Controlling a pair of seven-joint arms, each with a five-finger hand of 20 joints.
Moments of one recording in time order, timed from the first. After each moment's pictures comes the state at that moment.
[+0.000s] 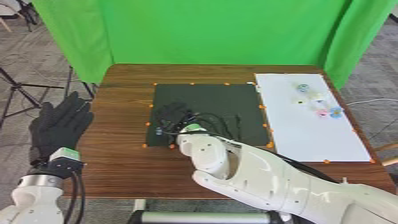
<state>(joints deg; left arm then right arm) 129.8 -49.8 -99.9 -120.6 18.0 9.8 23.6 -50.4 -70.8 15.9 -91.9 -140.1 -10.7 31.1</state>
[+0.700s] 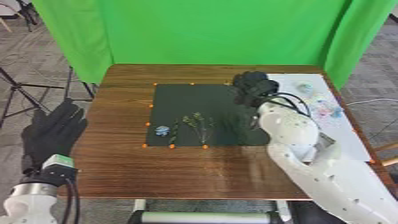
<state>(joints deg) 133.8 -52.7 -103.1 -121.6 18.8 9.2 23.2 -70.9 -52.1 53.4 -107.3 -142.1 -14.4 26.2</state>
